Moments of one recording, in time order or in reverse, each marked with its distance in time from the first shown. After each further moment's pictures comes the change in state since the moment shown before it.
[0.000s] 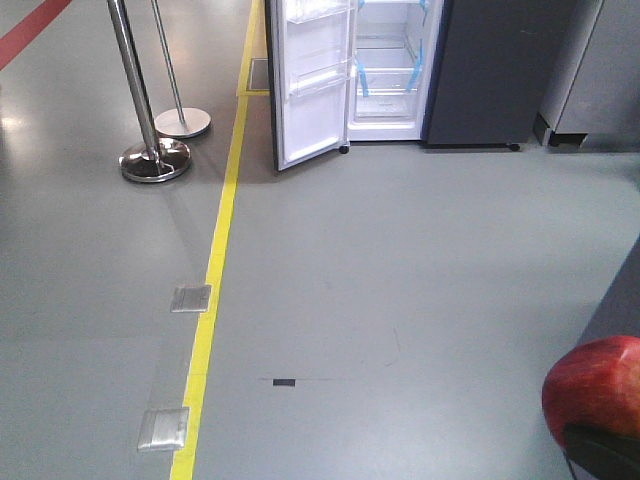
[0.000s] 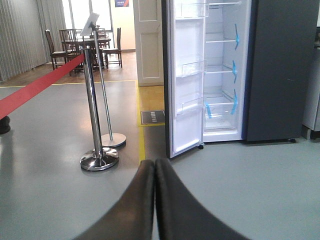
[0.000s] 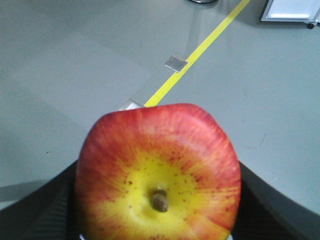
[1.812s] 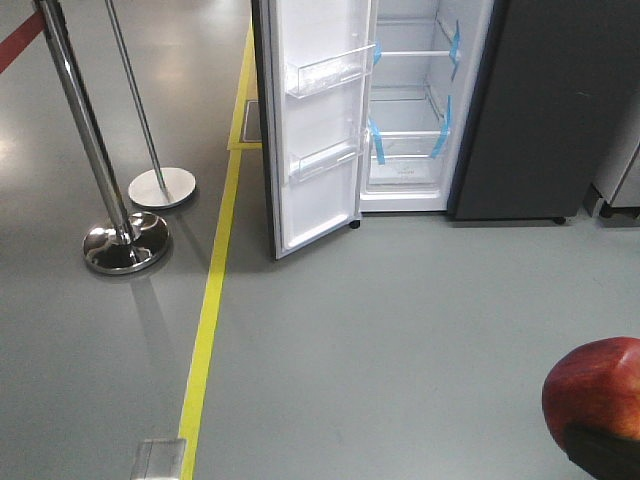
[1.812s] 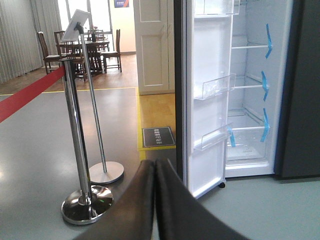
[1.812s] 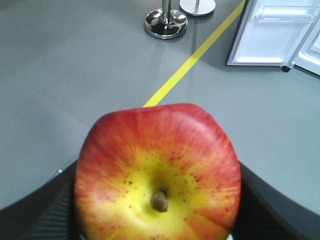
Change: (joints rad) left arm 0.000 0.000 0.000 0.000 0.000 0.000; right arm 0.000 0.000 0.000 0.000 0.003 0.000
